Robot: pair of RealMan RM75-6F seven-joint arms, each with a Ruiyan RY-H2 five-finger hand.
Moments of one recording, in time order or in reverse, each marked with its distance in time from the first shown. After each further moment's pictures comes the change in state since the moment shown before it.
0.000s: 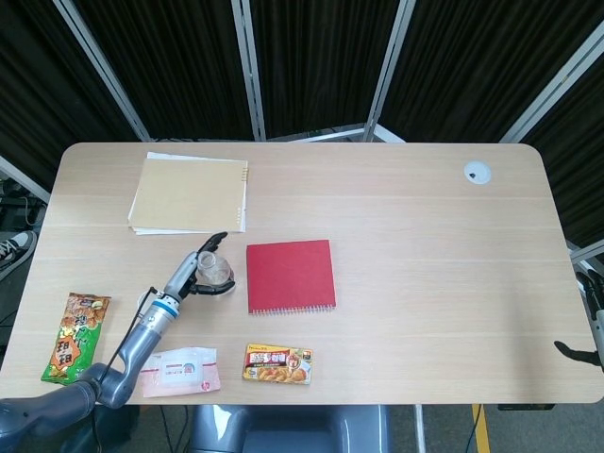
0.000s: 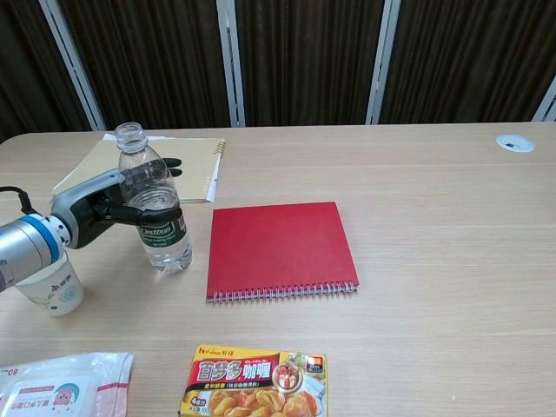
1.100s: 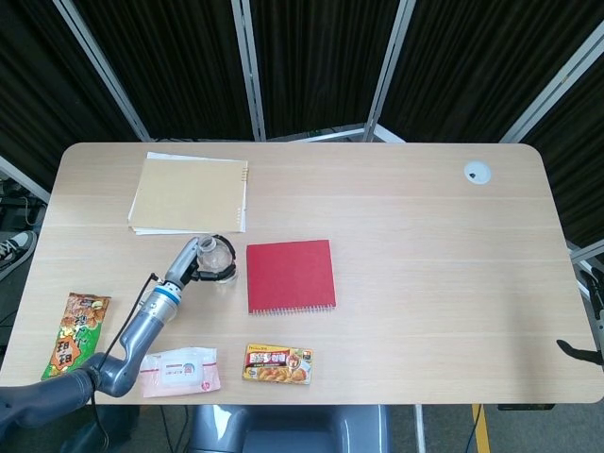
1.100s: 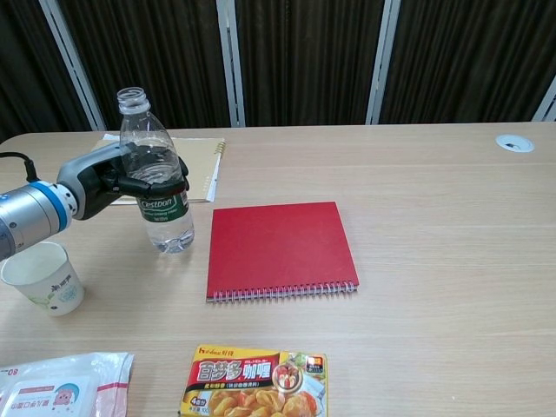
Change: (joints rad) left arm -0.051 0.077 -0.061 -0.143 -0.127 -0.056 0.139; right arm -0.002 -0.001 0.004 0.008 -0.005 0.012 0.006
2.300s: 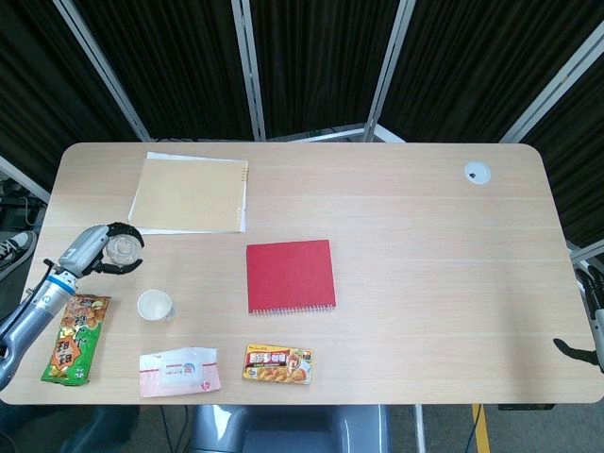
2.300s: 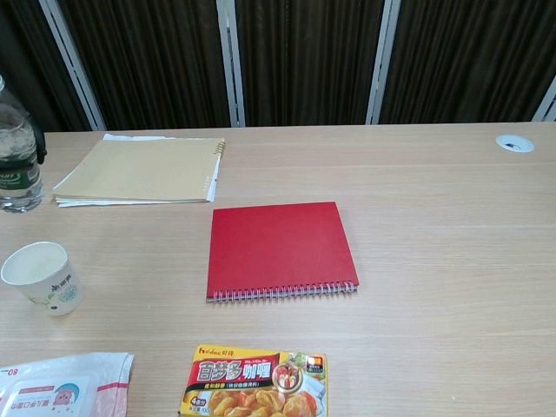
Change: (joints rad) left arm 0.070 0.311 0.218 0.232 0.274 0.182 -0.168; right arm -0.007 -0.003 0.003 -0.035 -0.015 0.043 -0.056
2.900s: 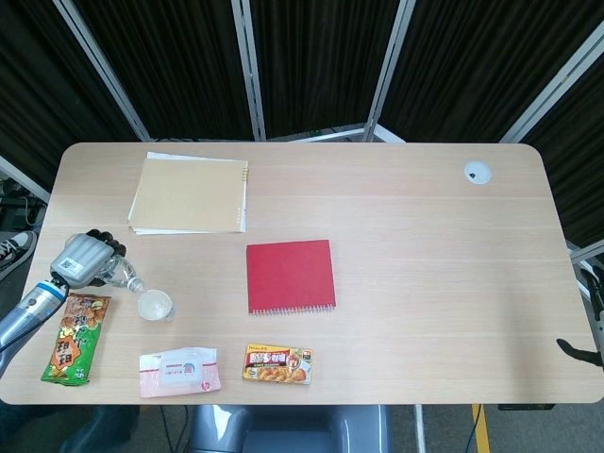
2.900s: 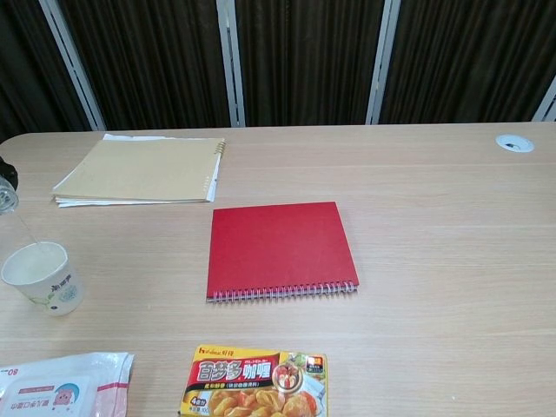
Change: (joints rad) left arm 0.041 -0.090 0.091 0.272 0.095 0.011 0.640; right arm -0.008 0.003 0.000 0.003 -0.002 0.014 0.009
